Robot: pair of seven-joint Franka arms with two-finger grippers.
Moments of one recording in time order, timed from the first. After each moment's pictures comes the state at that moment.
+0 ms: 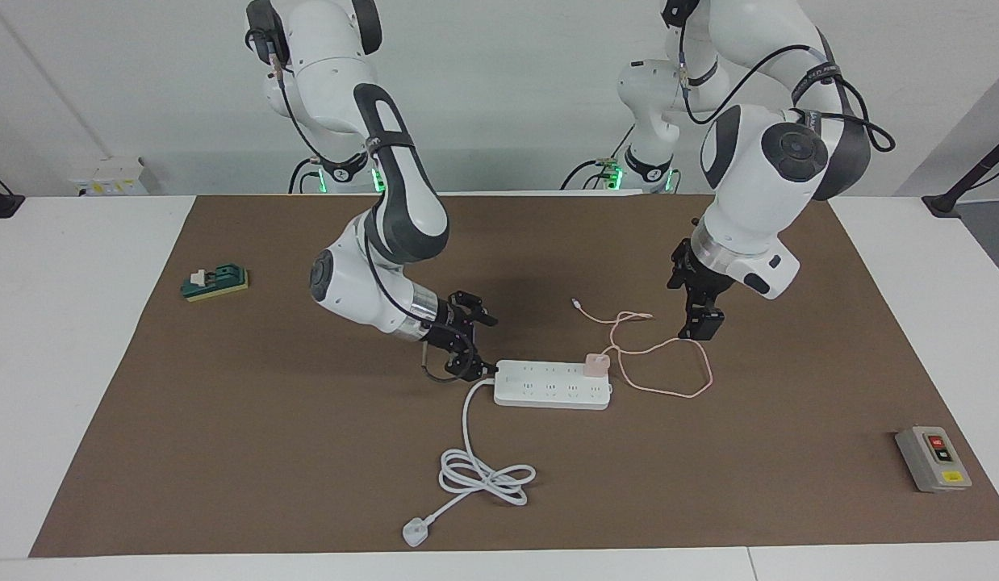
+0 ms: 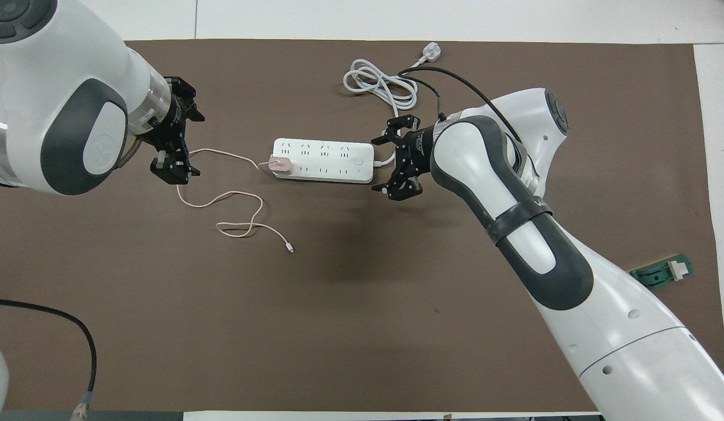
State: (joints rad) left arm -0.21 0.30 -0.09 -1.48 -0.02 1.75 -1.76; right arm 0.44 0.52 -0.12 -1.65 1.00 2.15 1.34
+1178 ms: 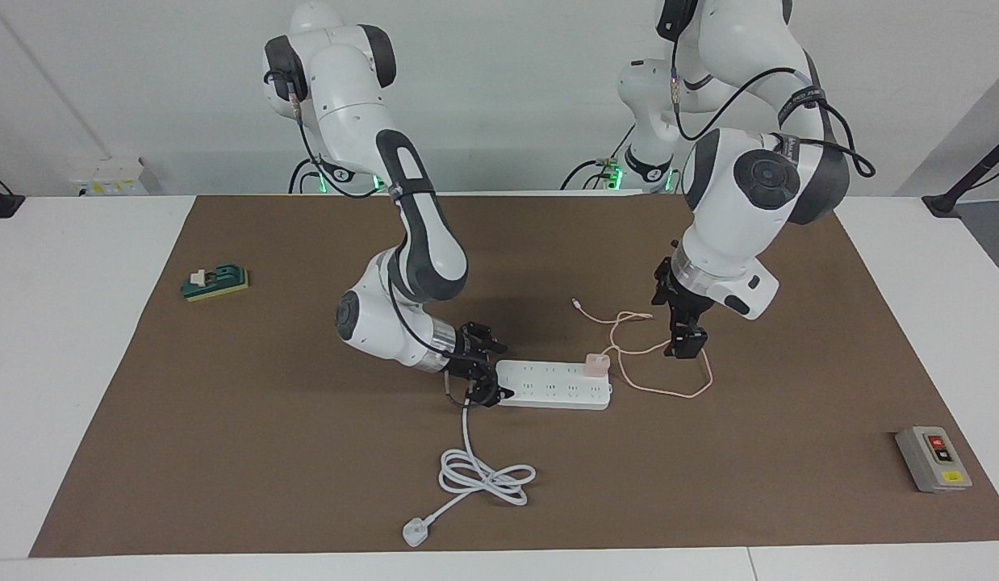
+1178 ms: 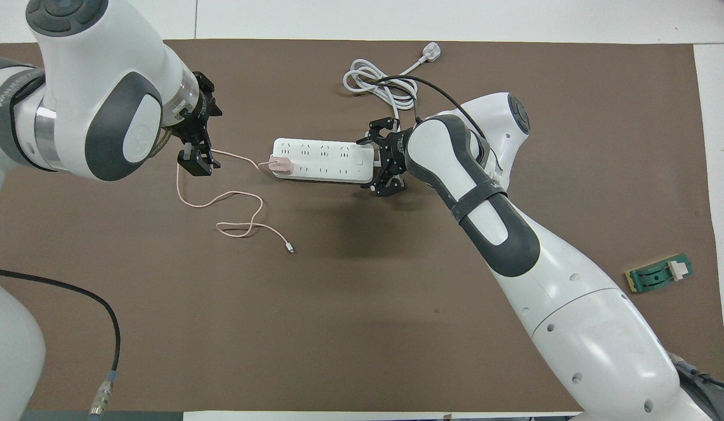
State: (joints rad) left arm -0.25 0.39 -0.09 -1.41 0.00 1.76 -1.85; right arm 0.46 0.69 -0.11 -1.53 1.06 2.18 1.20
